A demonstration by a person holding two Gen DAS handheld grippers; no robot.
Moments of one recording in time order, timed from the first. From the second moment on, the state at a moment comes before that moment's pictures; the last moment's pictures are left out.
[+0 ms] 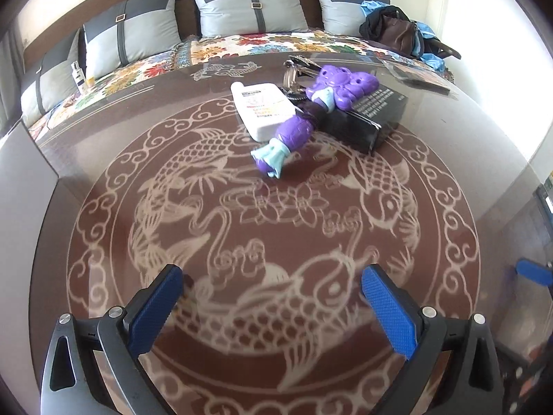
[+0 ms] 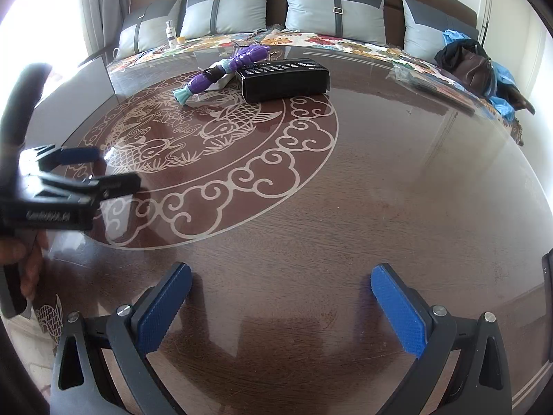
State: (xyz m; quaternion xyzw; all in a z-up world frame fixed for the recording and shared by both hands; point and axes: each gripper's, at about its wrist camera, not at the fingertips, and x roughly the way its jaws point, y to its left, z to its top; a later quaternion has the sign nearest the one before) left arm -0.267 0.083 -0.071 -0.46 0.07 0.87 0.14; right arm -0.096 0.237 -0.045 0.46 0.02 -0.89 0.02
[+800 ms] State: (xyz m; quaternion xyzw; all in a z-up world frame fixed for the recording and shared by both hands) left arm -0.212 0.065 -0.061 -0.47 0.05 0.88 0.09; right arm -0.095 0.243 -0.044 0.46 0.01 -0.89 0.00
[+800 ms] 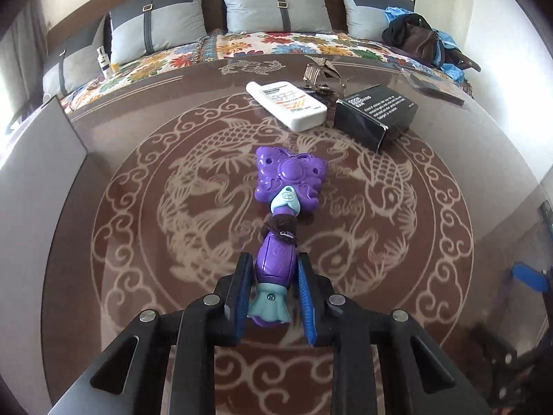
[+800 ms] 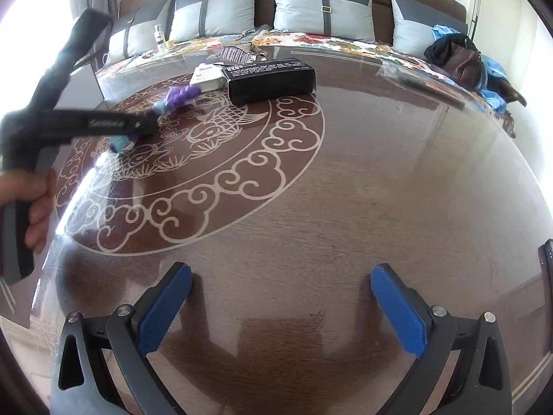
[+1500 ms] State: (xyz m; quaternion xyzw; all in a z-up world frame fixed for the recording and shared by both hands) left arm -0.176 0.015 -0.076 -0.46 0.03 0.88 0.06; right arm -0.094 0.244 -0.044 0.46 0.01 -0.89 0.00
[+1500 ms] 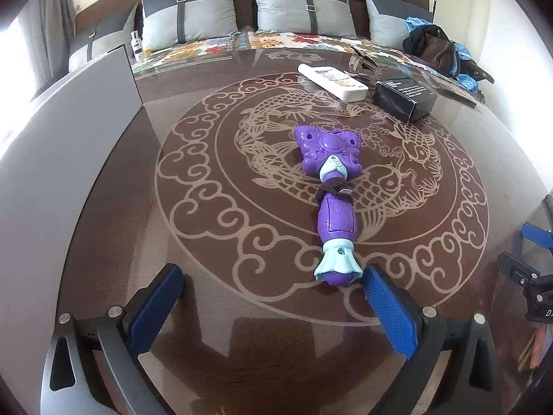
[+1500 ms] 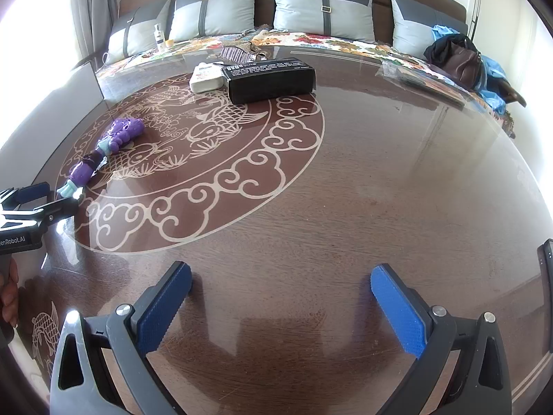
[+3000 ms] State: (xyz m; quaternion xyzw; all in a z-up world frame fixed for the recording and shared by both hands) left arm -0.175 0.016 -0.076 -0.46 0.03 0.89 0.06; right arm -0.289 0.298 -0.011 0.53 -0.30 -0.79 -0.06
